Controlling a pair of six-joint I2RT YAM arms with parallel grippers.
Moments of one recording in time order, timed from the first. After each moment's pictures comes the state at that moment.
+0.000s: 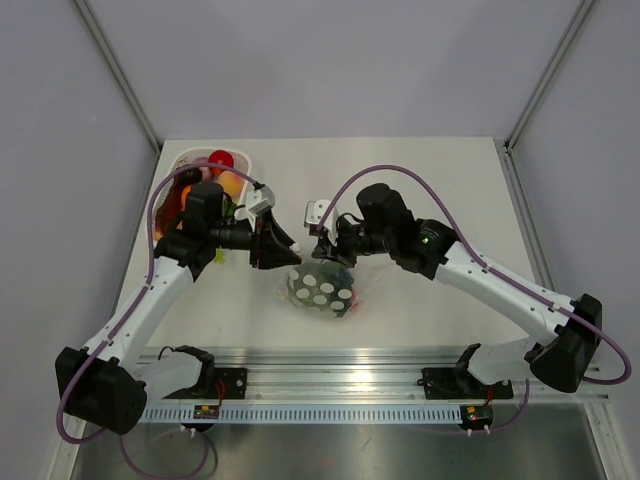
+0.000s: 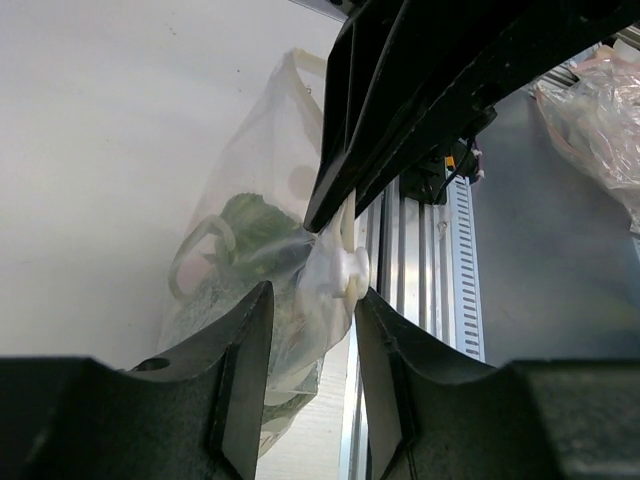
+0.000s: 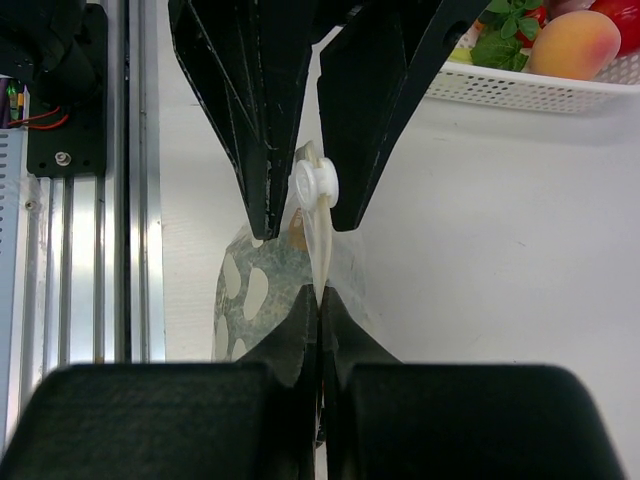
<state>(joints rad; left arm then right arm) -0.31 1.11 0.95 -0.36 1.16 0.13 0.87 1.34 1.27 -0.43 -0.45 -0.42</state>
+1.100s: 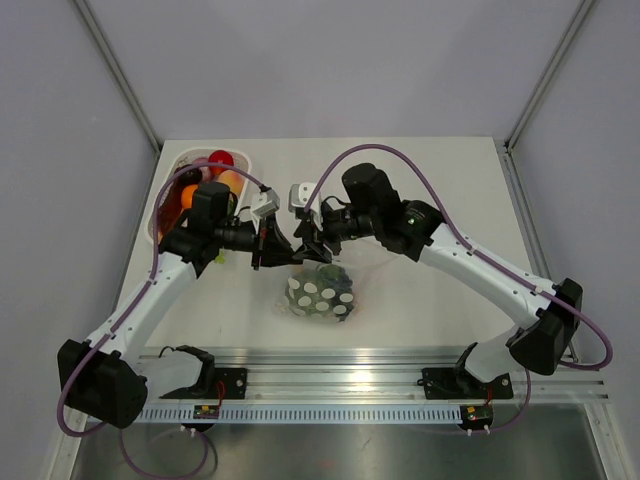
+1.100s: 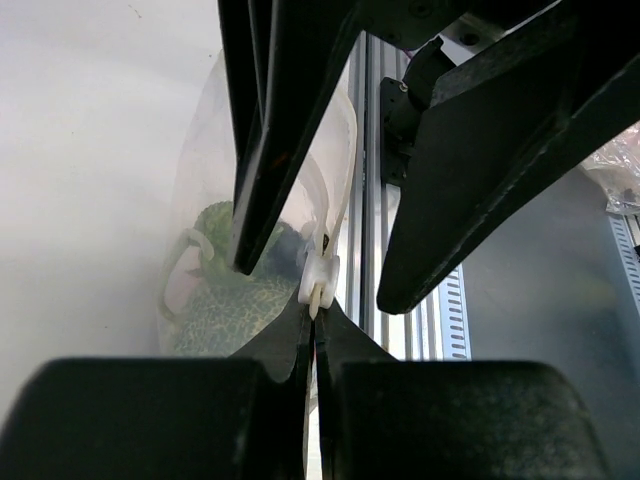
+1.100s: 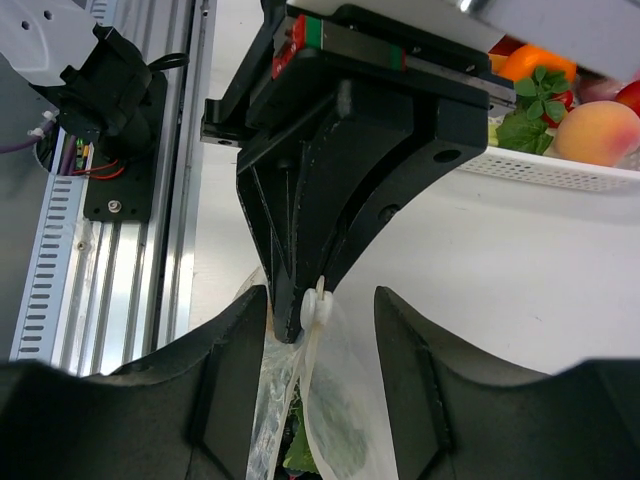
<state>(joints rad) -0.34 1.14 0.97 -0.42 1.19 0.19 0.87 1.47 1.47 -0.46 -0.59 -0.40</state>
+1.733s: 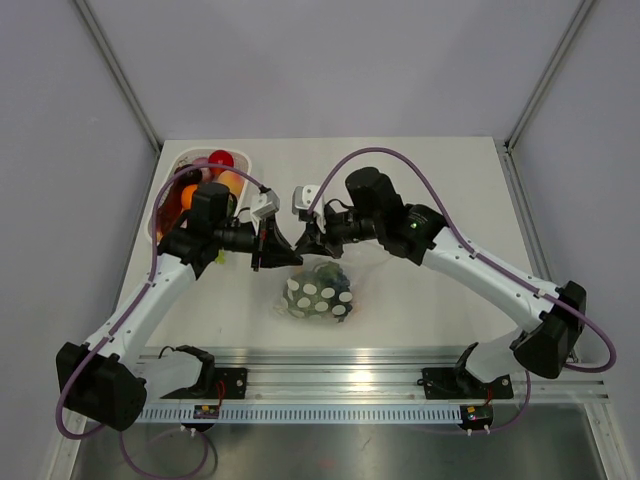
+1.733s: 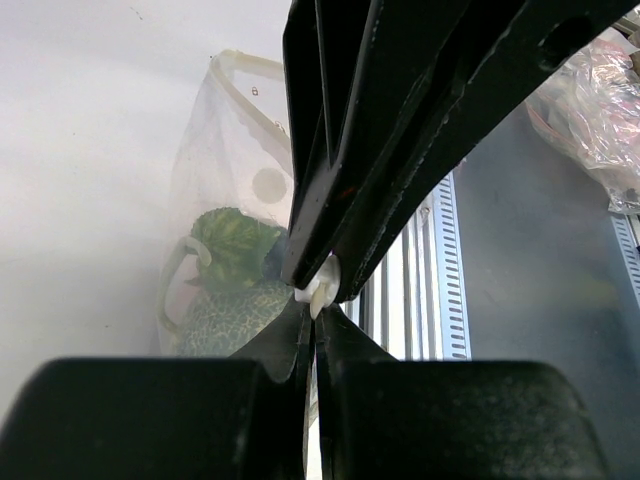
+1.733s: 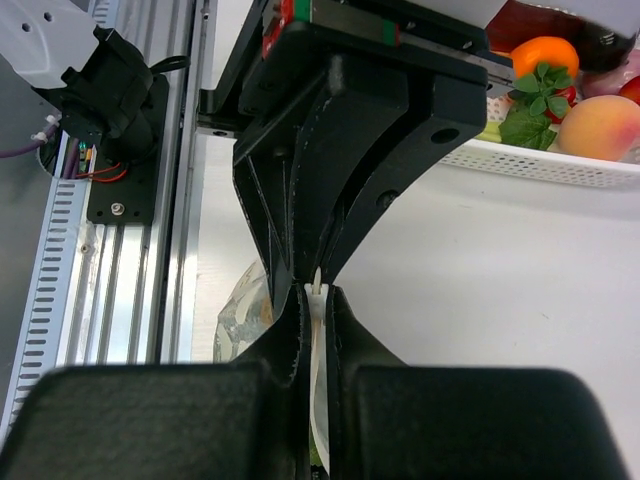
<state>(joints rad) -0.34 1.13 0.97 -0.42 1.19 0.19 0.86 1.46 1.44 -0.44 -0.59 -0.38</state>
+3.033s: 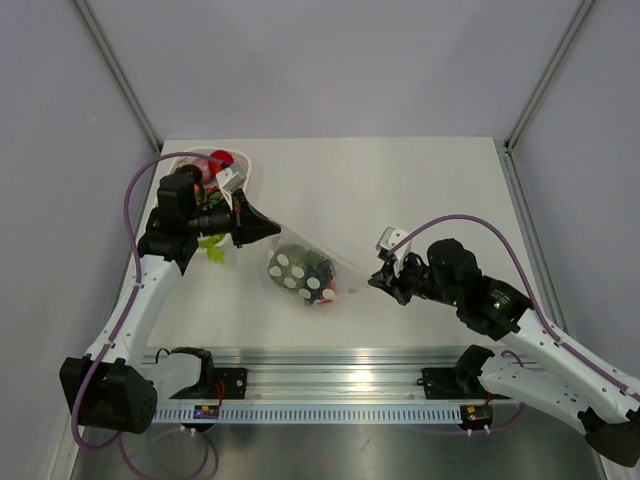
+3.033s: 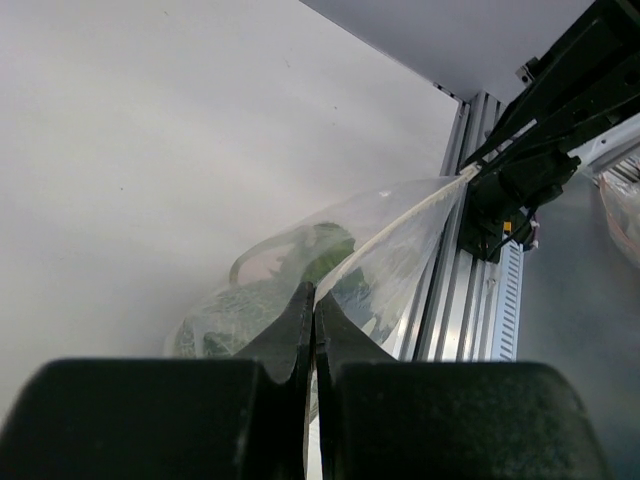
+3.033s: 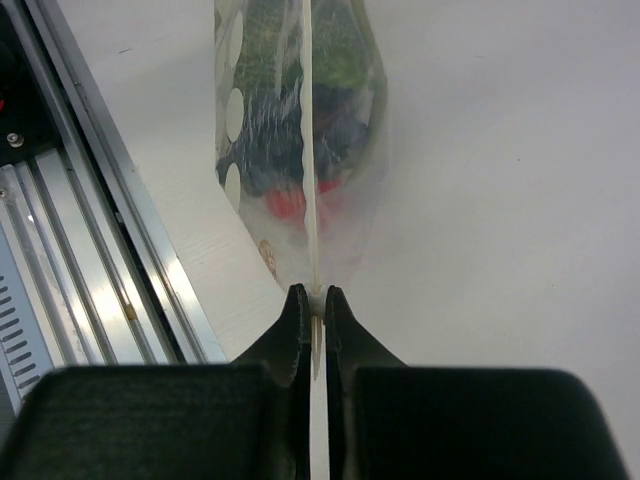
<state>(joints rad) -0.13 1.10 0.97 -0.28 1.11 -0.01 0.82 0.79 0.82 -0.46 -0.20 -0.16</state>
